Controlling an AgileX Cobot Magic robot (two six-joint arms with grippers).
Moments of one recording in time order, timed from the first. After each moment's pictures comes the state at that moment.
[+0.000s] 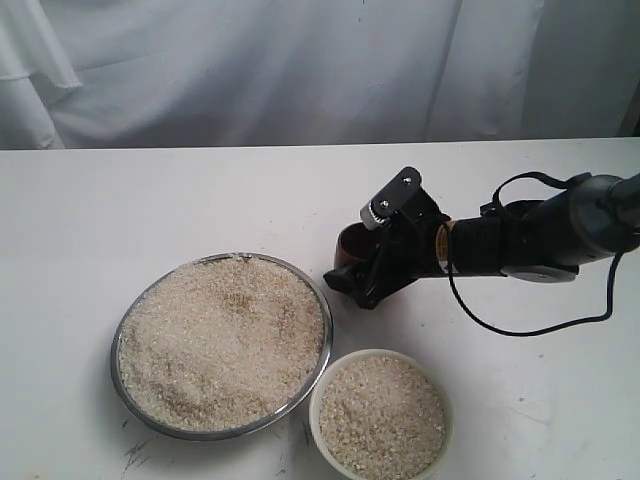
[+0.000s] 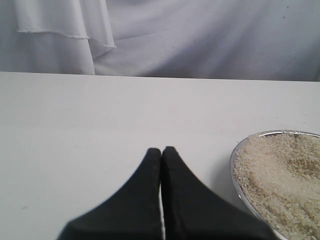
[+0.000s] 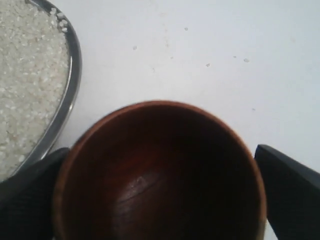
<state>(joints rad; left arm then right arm) 0.01 0.01 0.00 -0.04 0.29 0.01 0.43 2.14 -1.07 -1.11 -0.56 0.62</state>
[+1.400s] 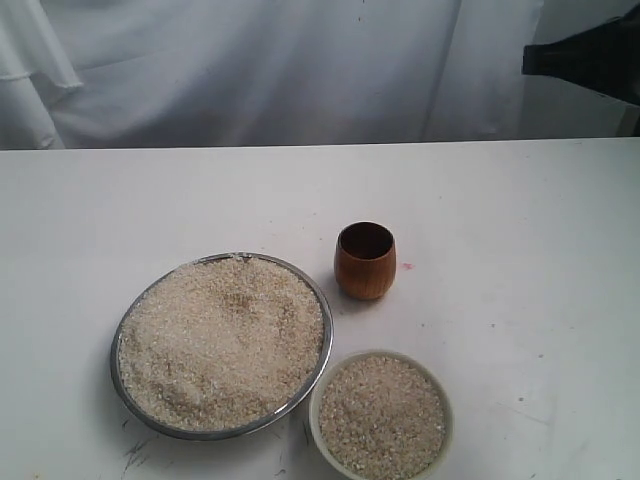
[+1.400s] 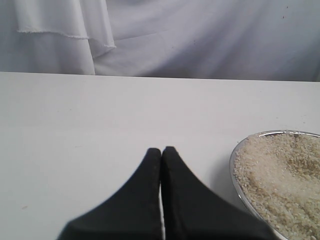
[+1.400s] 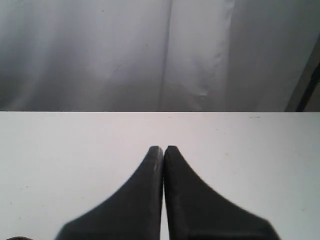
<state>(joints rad) 0.01 0.01 0.00 -0.04 0.29 0.01 0.41 1.34 -0.99 -1.01 0.32 1.08</state>
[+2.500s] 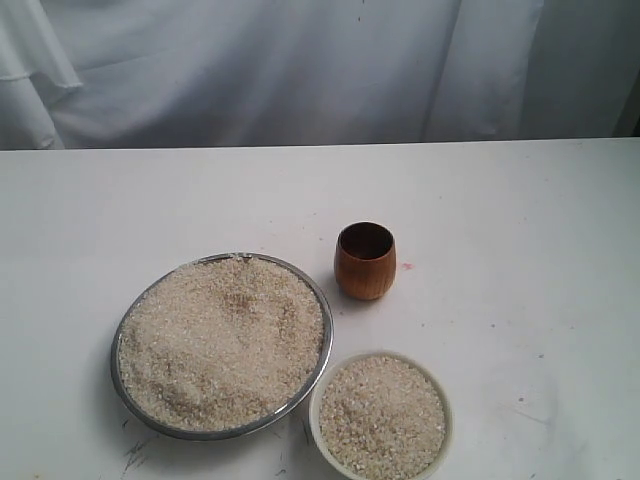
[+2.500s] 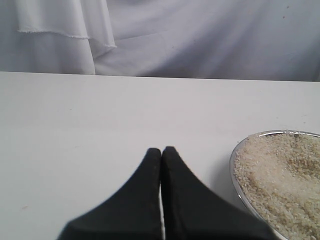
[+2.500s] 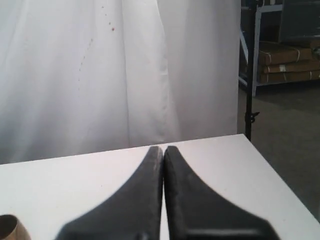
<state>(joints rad) 0.01 0.01 0.00 -0.04 0.29 0.01 0.17 0.33 -0.32 -0.90 0.21 0.96</state>
